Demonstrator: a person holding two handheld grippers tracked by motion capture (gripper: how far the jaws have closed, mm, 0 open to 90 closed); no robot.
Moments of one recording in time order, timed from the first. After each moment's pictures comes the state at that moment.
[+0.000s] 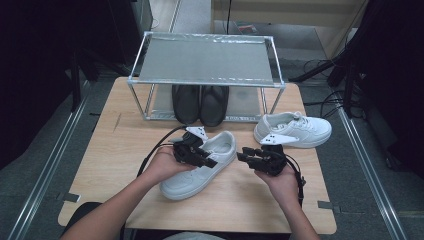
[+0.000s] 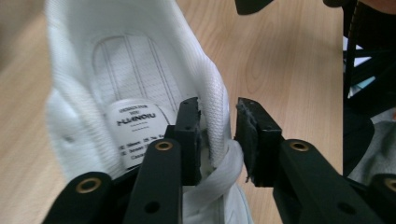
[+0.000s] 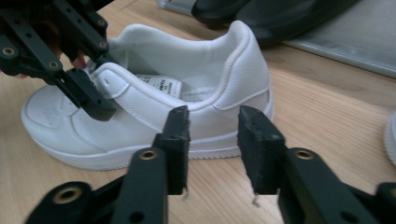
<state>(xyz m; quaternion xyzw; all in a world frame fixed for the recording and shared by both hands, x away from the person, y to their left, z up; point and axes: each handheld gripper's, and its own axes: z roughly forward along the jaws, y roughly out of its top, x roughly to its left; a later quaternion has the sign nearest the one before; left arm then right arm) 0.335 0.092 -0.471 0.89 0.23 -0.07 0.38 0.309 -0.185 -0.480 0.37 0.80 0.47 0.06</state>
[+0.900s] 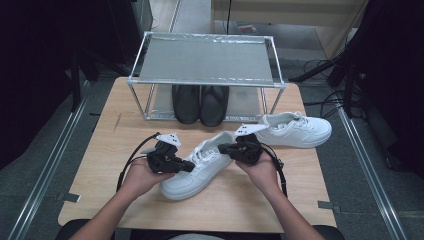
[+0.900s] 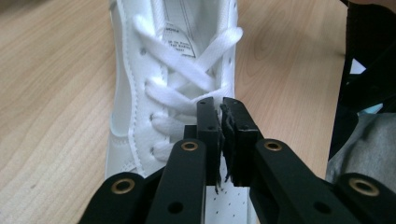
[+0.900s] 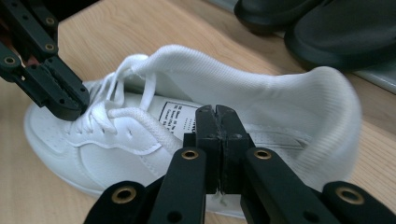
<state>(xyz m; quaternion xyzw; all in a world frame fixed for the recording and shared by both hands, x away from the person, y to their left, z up) 0.300 0.153 -0.476 0.87 0.30 -0.06 0.39 0.338 -0.125 -0.480 0.31 0.84 0.44 0.04</state>
